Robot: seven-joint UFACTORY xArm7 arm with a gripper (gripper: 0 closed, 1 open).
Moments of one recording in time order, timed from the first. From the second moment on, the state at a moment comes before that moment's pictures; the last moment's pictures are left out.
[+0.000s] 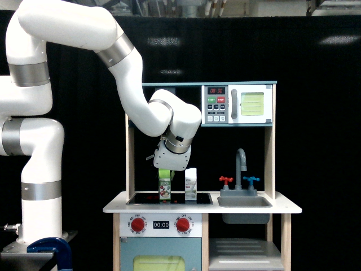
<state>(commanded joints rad) 1.66 -0.39 -1.40 0.60 0.64 0.86 -1.93</state>
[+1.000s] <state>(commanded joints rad) 1.96 -0.46 -1.61 0.60 0.63 0.71 -1.91</state>
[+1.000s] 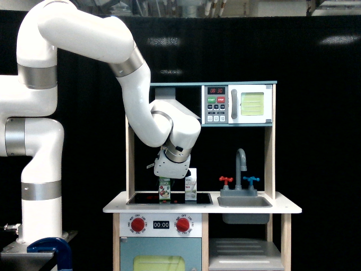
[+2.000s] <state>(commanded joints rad) 1.69 -0.52 -1.50 0.63 0.45 0.85 -1.84</state>
